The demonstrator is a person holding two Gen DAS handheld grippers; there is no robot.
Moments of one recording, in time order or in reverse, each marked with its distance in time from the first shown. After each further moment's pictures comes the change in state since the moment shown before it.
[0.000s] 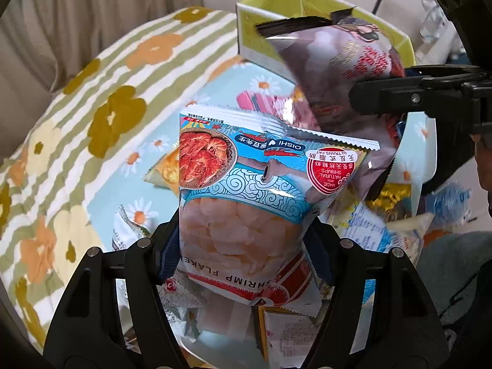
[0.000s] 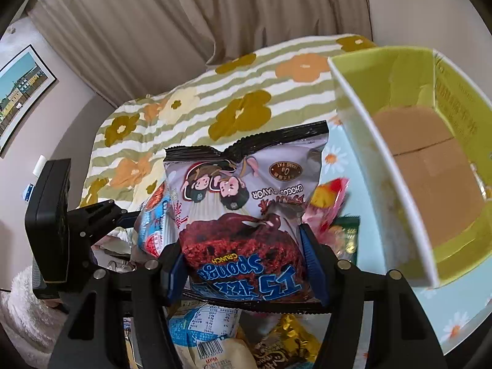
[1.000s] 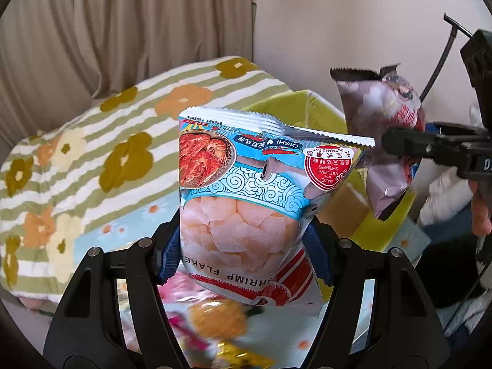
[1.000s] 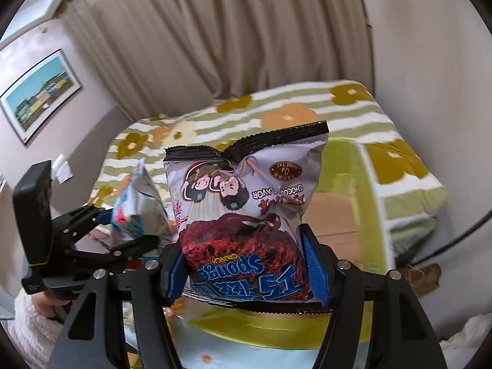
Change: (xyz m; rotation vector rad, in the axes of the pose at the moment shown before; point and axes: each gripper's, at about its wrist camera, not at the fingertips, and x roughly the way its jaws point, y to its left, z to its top) left arm -0.012 -0.147 0.217 -0.304 -0.182 0.186; right arm -0.122 -0.202 0.108 -0.142 -0.066 0.059
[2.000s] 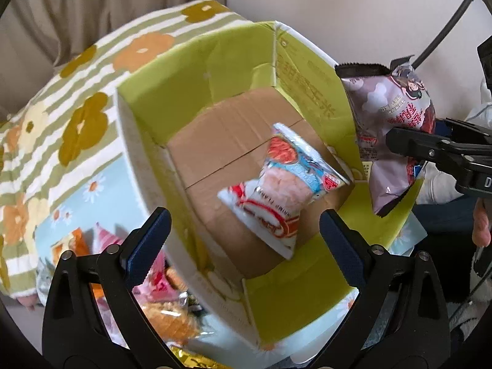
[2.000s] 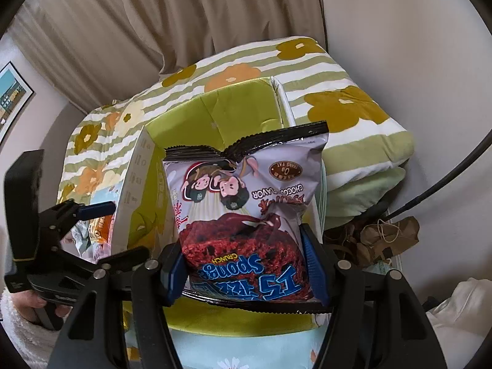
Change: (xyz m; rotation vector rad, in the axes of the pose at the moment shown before) left arm 0.095 -0.048 -0.003 0.026 0.261 -0.080; right arm 0.019 -0.069 -0.027 0.114 0.143 -0.138
